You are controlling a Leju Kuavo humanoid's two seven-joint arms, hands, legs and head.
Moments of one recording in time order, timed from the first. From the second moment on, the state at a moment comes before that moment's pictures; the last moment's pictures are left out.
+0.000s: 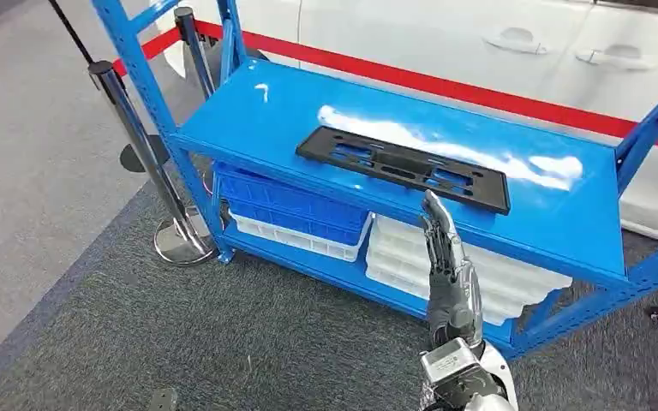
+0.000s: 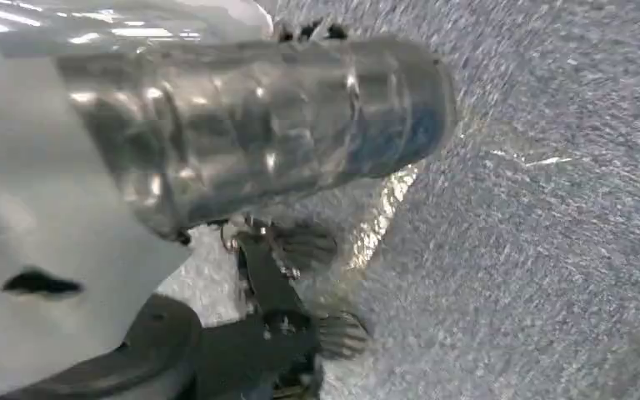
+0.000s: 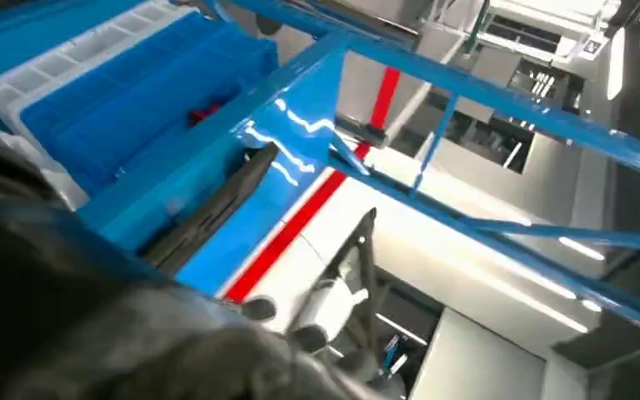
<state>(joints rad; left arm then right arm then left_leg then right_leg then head) -0.09 0.01 -0.79 -0.23 1.01 0.33 -0.35 -0.11 -0.11 0.65 -1.83 0.01 -0.49 -0.31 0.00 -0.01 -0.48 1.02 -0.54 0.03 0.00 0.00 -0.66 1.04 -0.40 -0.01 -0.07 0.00</state>
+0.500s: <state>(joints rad) -0.09 0.02 -0.79 -0.23 1.05 0.36 -0.33 -0.16 -0.09 0.65 -1.78 -0.10 -0.45 -0.37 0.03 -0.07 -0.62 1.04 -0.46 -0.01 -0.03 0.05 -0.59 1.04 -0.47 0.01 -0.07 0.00</state>
